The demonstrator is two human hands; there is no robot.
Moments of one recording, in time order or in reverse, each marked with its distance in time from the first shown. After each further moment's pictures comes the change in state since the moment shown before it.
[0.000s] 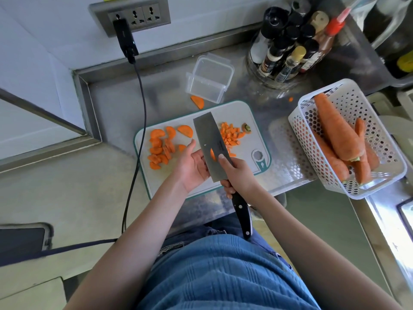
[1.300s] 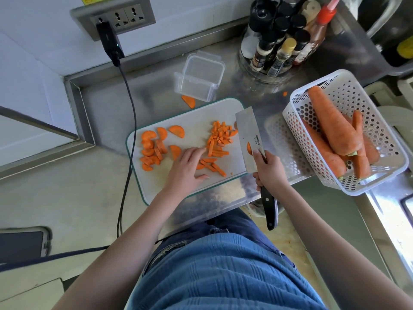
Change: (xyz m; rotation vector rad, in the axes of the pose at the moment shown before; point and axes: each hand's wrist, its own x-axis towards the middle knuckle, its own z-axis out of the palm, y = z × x) left_hand 0.014 -0.024 -0.036 1.883 0.181 0.966; right_hand 0.011 0.017 -0.083 -0.228 0.356 -0.024
